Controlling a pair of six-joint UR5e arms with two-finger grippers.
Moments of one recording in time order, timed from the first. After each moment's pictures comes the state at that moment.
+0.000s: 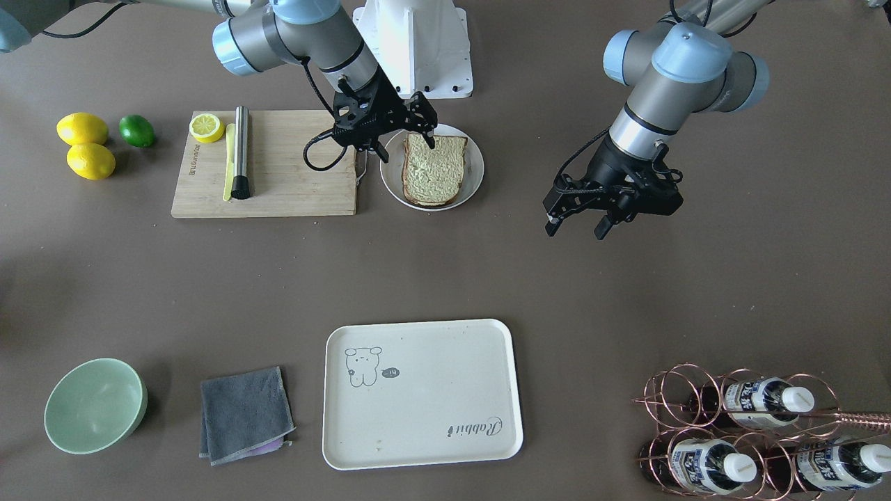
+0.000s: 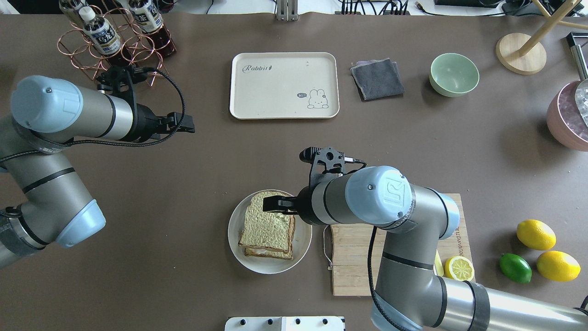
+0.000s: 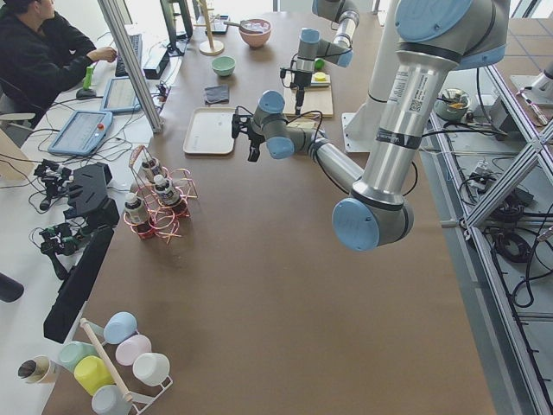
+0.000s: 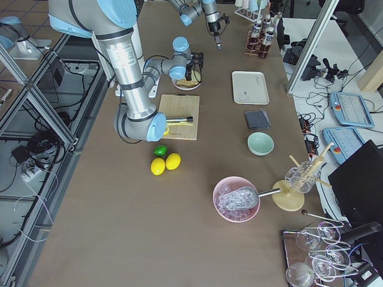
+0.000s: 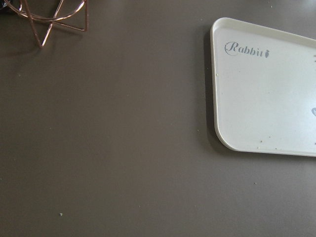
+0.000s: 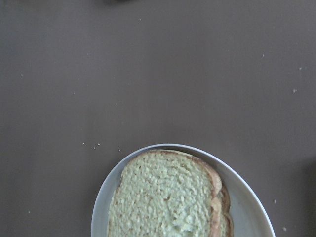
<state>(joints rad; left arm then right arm) -0.71 -1.89 -1.79 -2.13 -1.87 -1.29 0.39 -1.05 1.82 -1.12 1.79 1.44</state>
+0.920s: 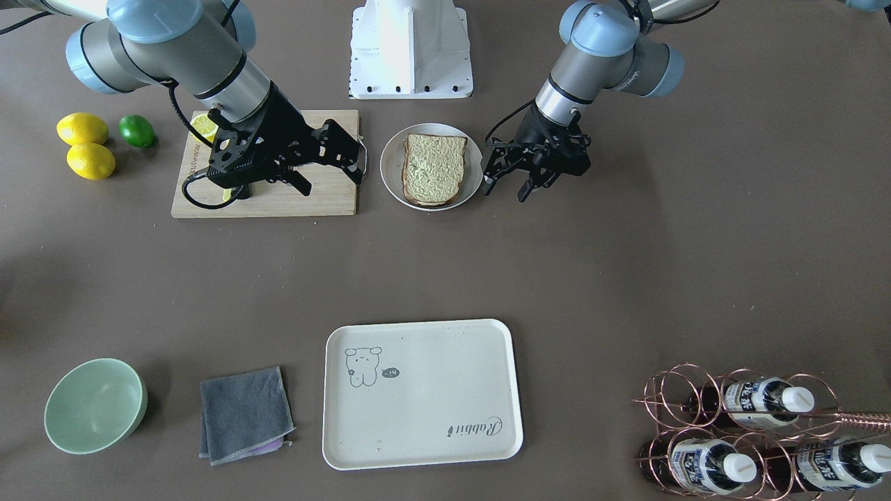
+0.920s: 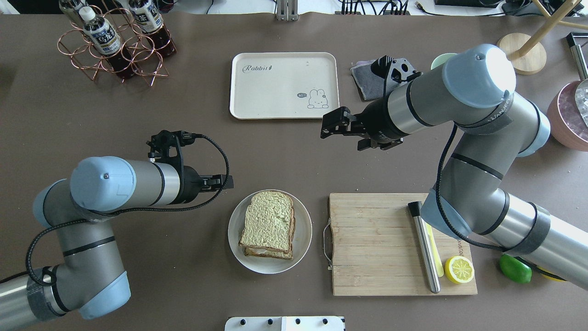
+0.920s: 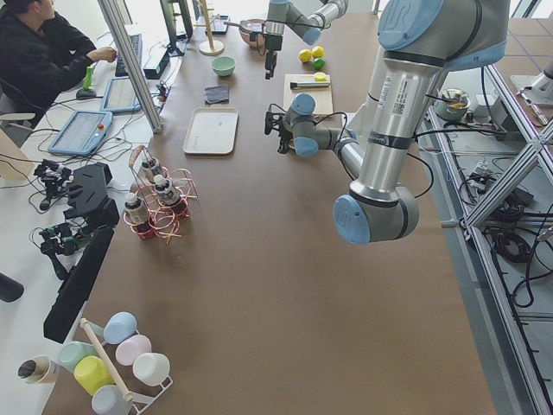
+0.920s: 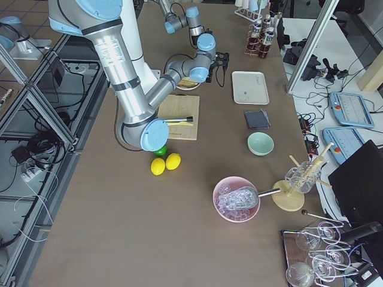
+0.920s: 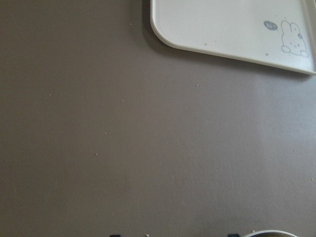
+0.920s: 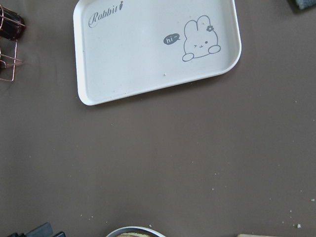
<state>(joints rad) -0.42 -1.89 -1.81 -2.20 -1.68 -1.37 0.72 -1.11 1.85 -1.12 2.09 1.42</state>
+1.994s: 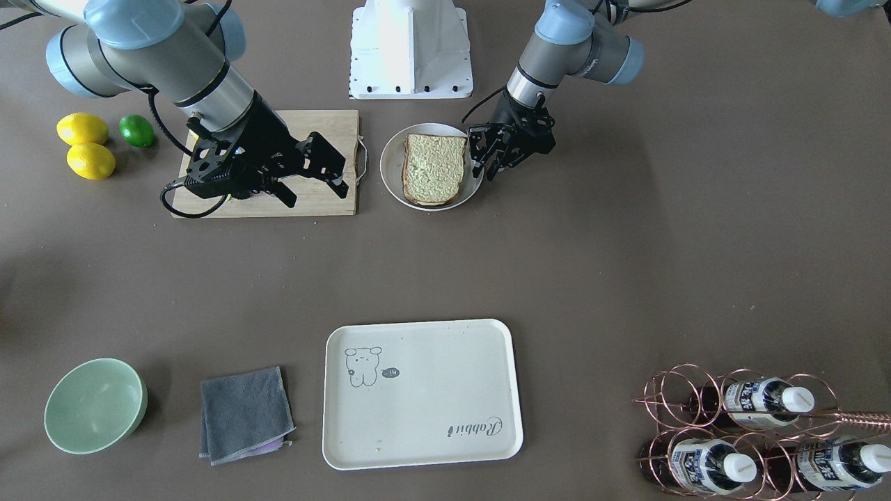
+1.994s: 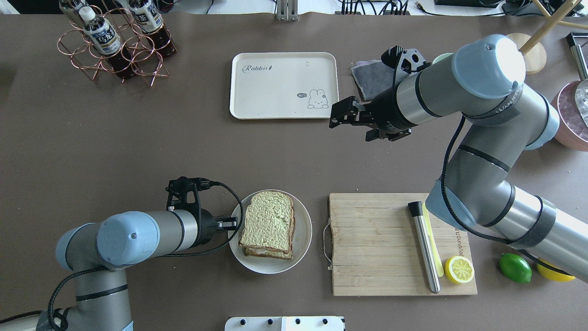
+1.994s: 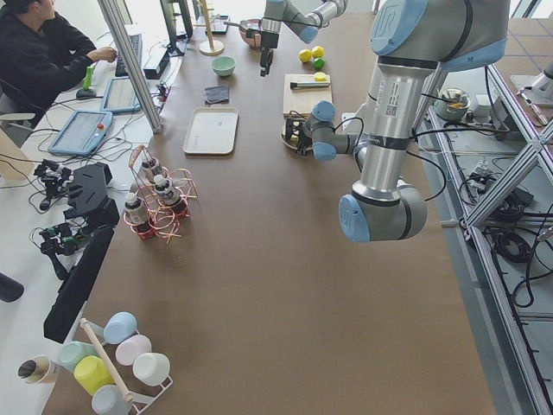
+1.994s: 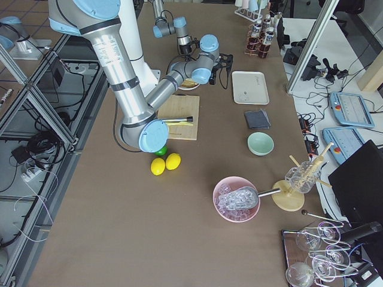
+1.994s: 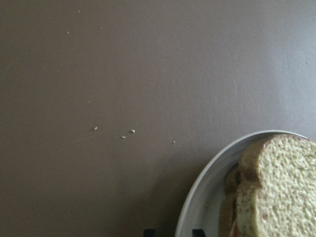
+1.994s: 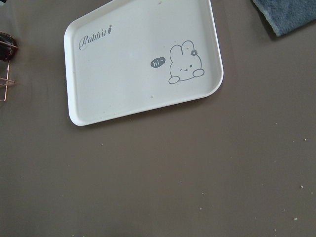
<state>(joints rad) -0.29 -1.87 -1.80 -2.21 -1.57 -1.42 0.73 -1.12 1.84 -1.12 2.08 1.42</state>
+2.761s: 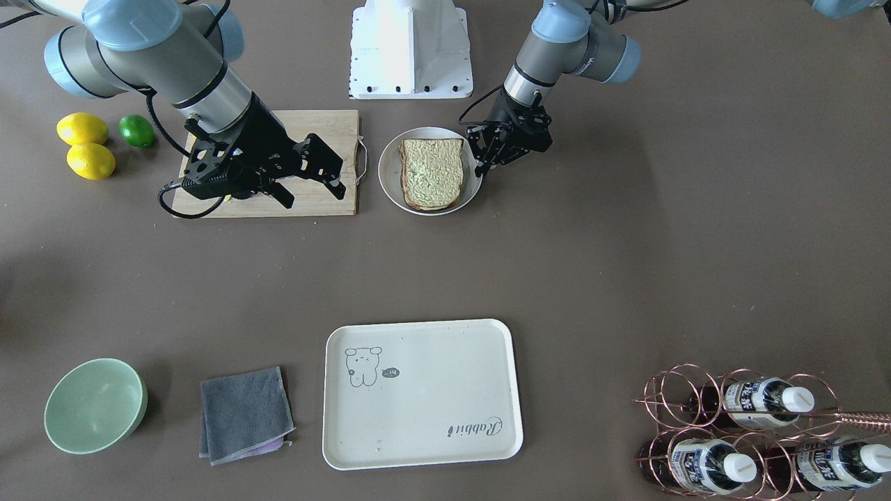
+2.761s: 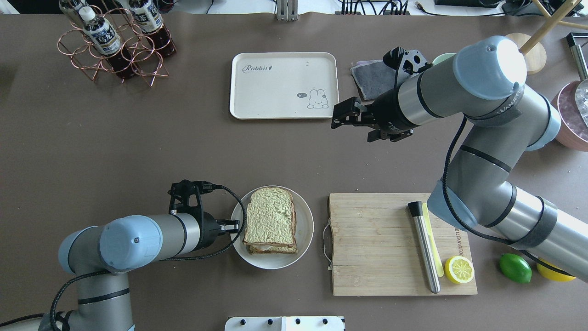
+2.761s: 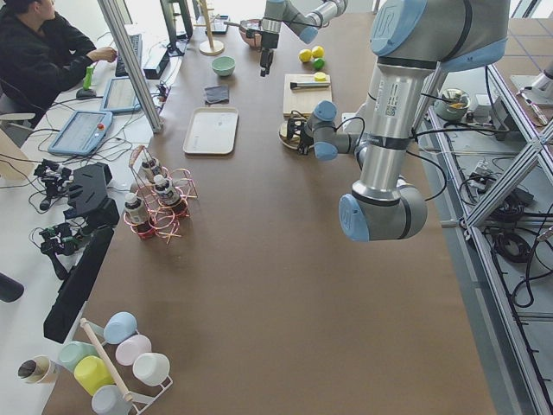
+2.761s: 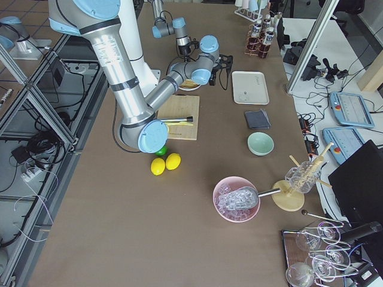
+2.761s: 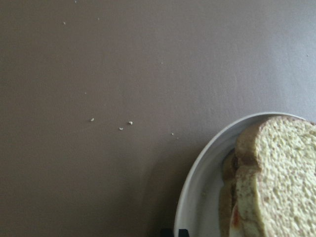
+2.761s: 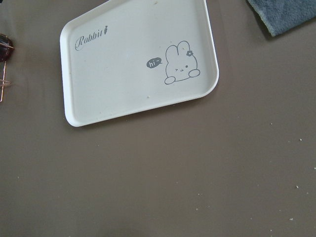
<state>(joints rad) -0.28 -1.87 -1.80 -2.20 -1.56 -1.42 0.74 -1.13 1.84 -1.12 2.08 1.42</state>
